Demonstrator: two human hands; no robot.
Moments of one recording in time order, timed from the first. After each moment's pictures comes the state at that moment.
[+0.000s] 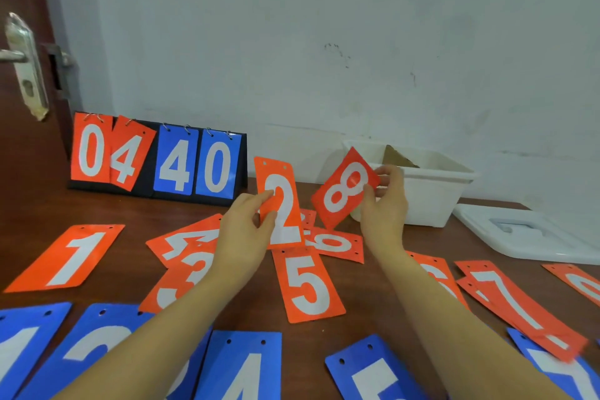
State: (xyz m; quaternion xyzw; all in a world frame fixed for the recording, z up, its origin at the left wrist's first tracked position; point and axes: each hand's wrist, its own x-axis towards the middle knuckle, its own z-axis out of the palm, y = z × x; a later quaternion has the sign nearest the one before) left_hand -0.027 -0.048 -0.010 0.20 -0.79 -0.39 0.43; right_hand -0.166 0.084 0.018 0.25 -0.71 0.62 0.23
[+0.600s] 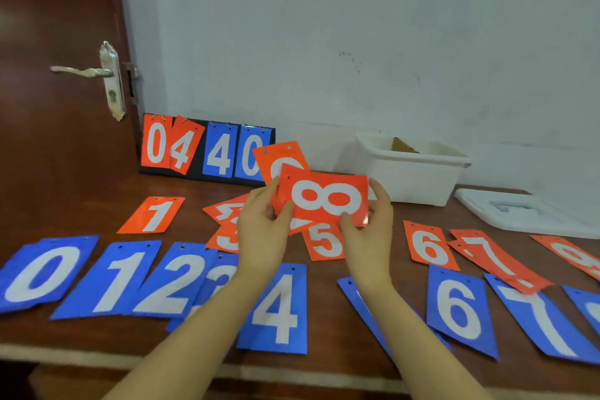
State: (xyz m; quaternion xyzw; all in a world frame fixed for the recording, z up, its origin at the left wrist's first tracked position) left_hand 0.070 0.025 -0.003 0.16 -0.69 -0.50 0.50; right_hand -0.013 0.129 -0.006 0.27 -0.69 0.66 0.13
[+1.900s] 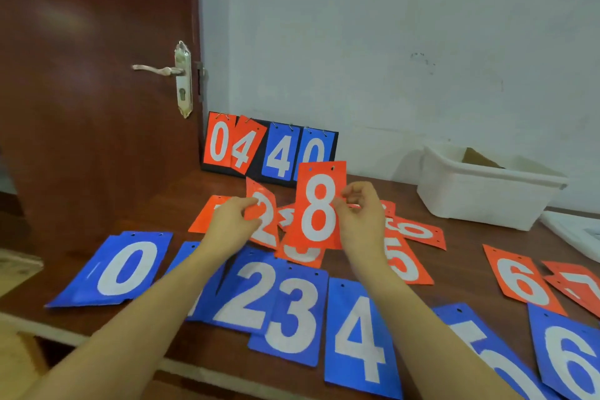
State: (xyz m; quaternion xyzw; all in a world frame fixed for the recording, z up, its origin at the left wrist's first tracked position) left_hand 0.137 -0.145 -0.023 0.32 -0.83 -0.32 0.32; right_hand 0.018 0.009 0.004 0.32 -0.65 0.69 0.03
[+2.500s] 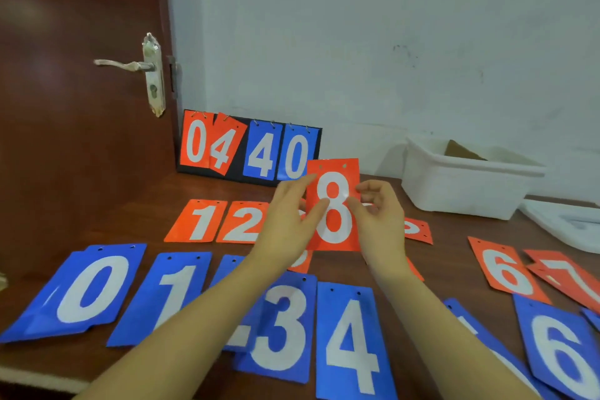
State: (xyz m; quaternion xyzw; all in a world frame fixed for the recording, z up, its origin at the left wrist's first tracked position) left_hand 0.080 -0.067 0.002 0.16 -0.82 -0.37 0.41; right_hand -0.011 0.032 0.003 0.31 -0.64 0.70 0.07
